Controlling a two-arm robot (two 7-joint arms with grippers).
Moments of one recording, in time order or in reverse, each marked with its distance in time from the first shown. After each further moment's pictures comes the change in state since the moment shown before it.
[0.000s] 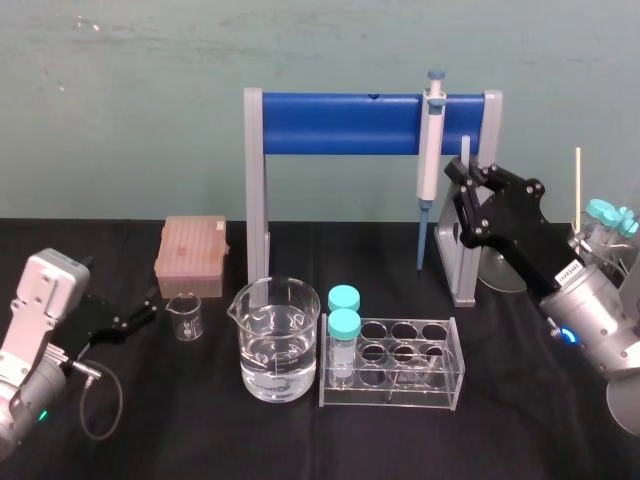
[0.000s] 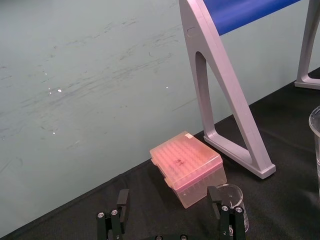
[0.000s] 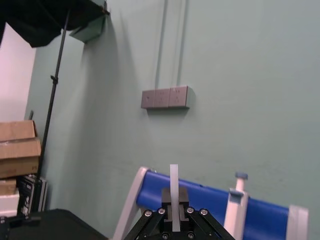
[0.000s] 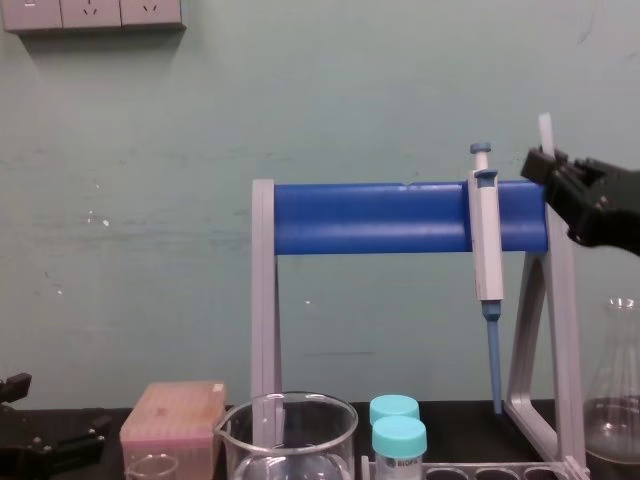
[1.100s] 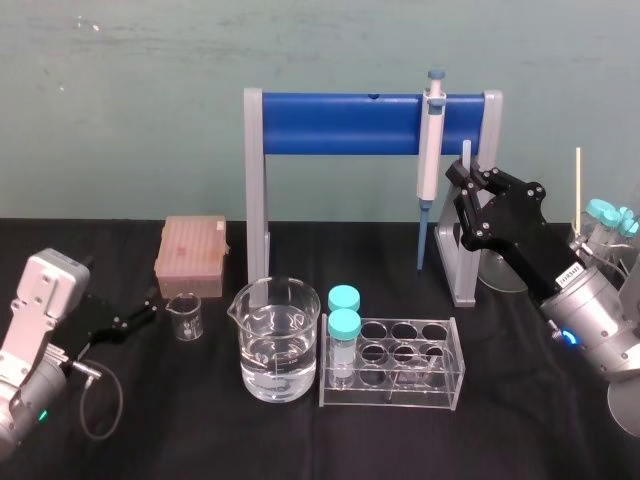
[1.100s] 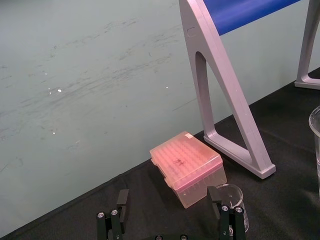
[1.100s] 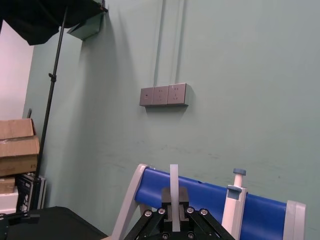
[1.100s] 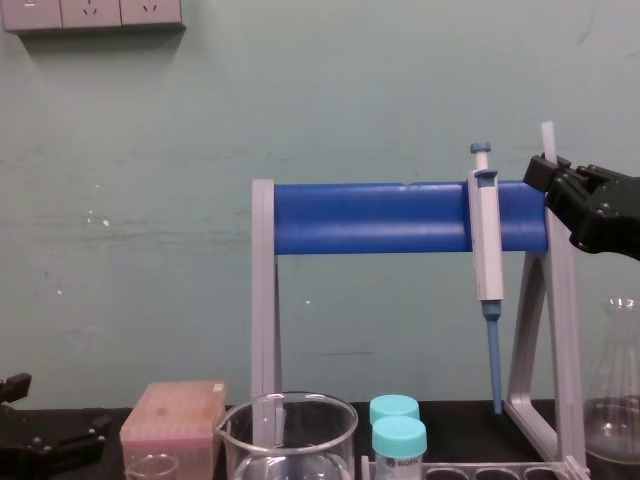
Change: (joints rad) left arm 0.000 0.000 0.000 0.000 0.000 0.000 0.000; right arm -0.009 0.000 0.006 0.002 -0.007 0.005 -0.004
